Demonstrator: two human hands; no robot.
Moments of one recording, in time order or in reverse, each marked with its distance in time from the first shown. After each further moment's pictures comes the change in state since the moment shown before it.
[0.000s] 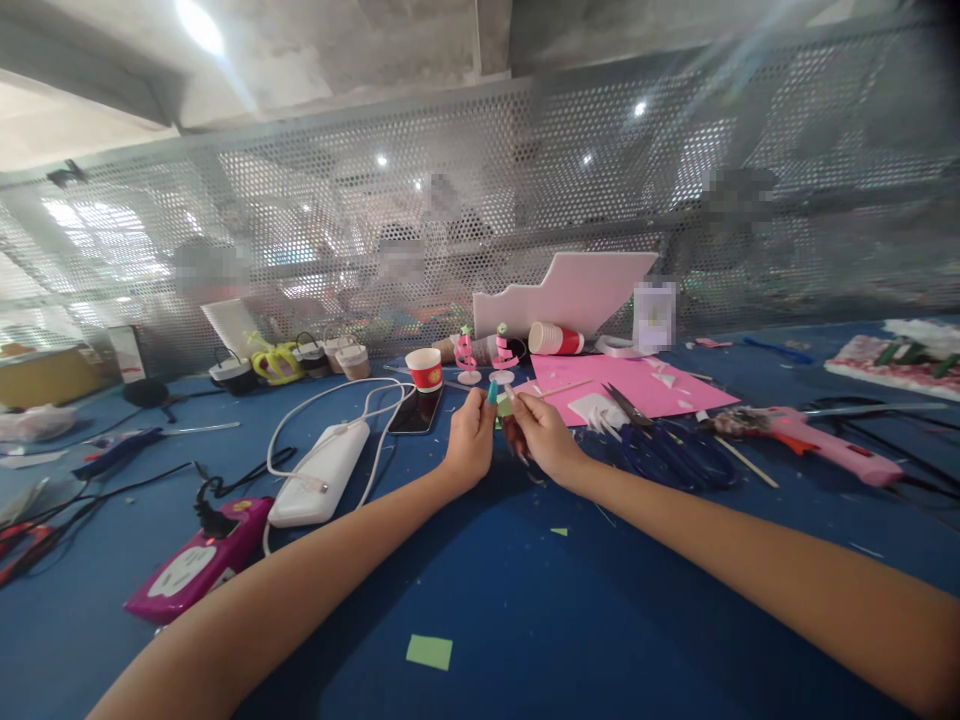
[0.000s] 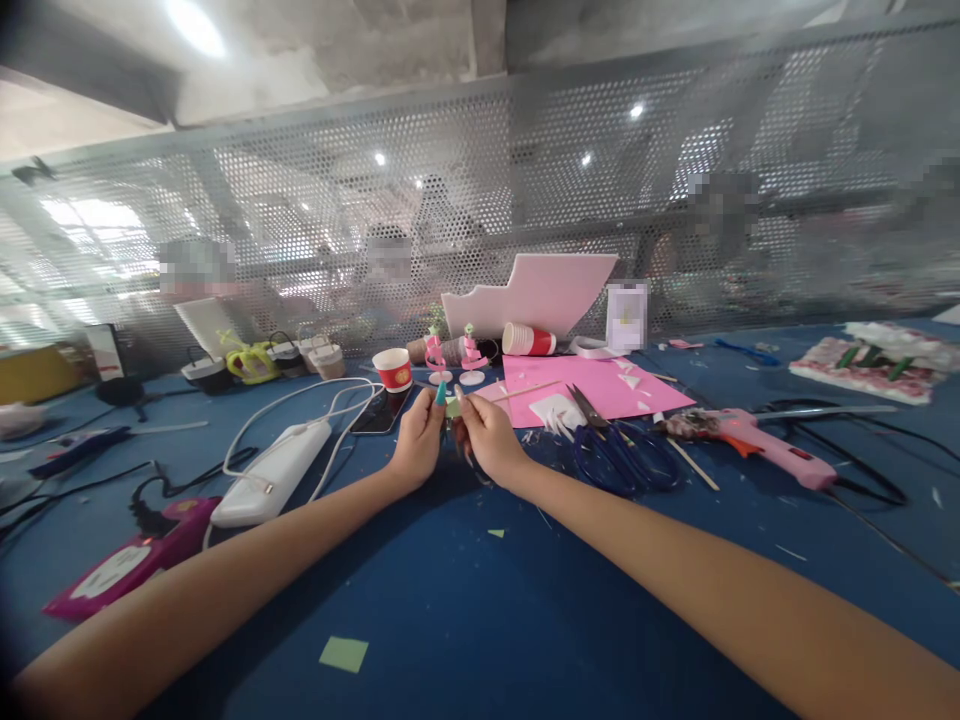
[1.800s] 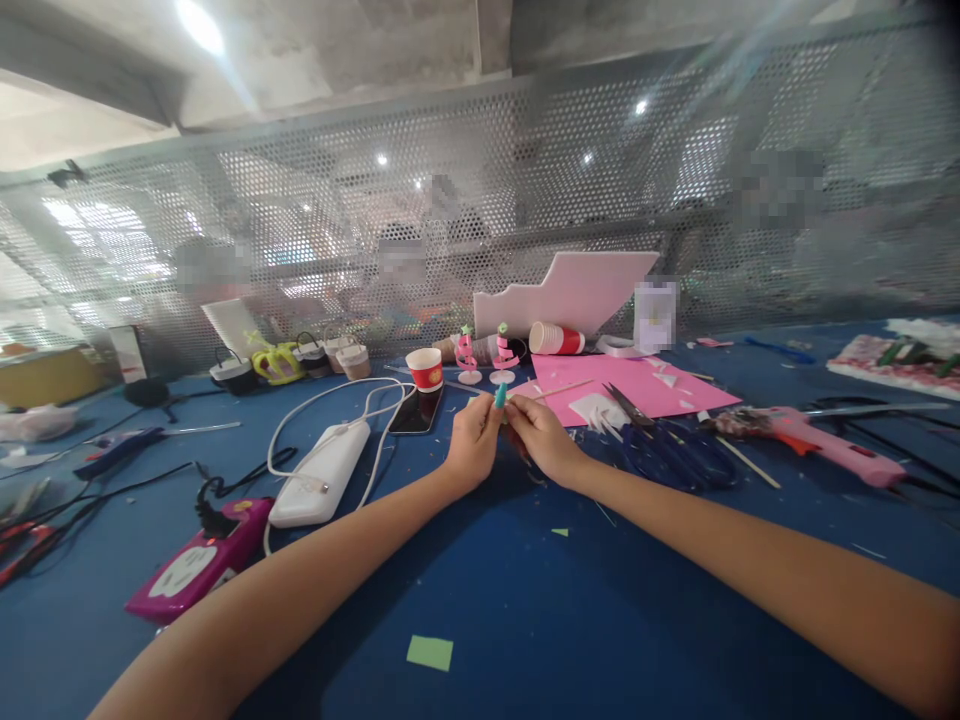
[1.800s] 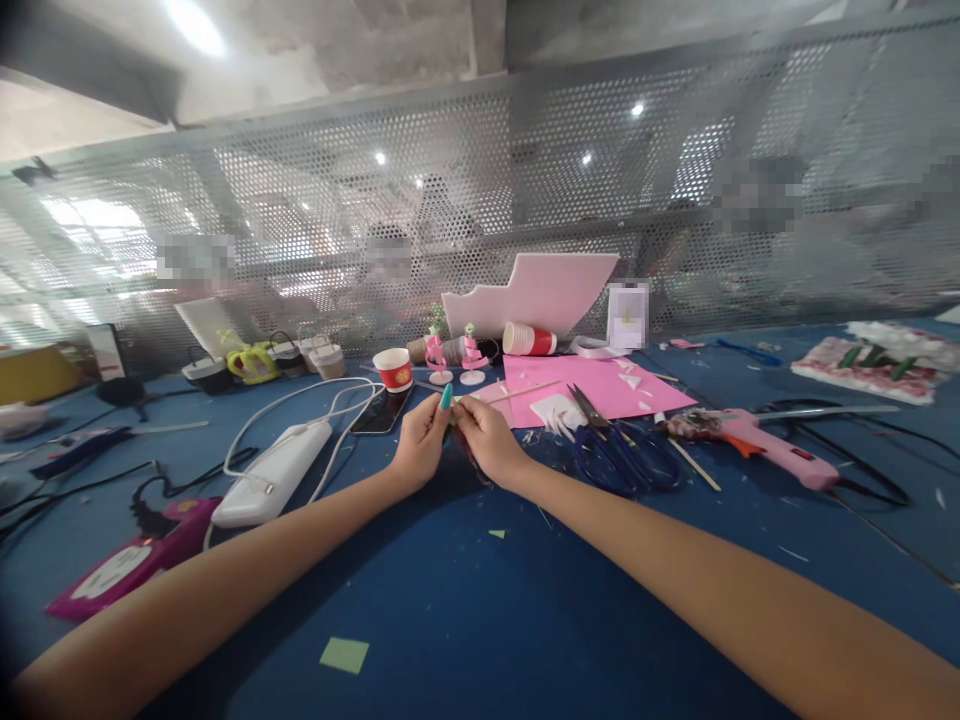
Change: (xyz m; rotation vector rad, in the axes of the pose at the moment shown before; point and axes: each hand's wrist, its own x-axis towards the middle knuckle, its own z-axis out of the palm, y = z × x) left_hand -0.001 0.003 0.000 0.050 -0.052 0.111; right_hand 0.000 0.000 -0.001 -0.048 -0.090 -0.044
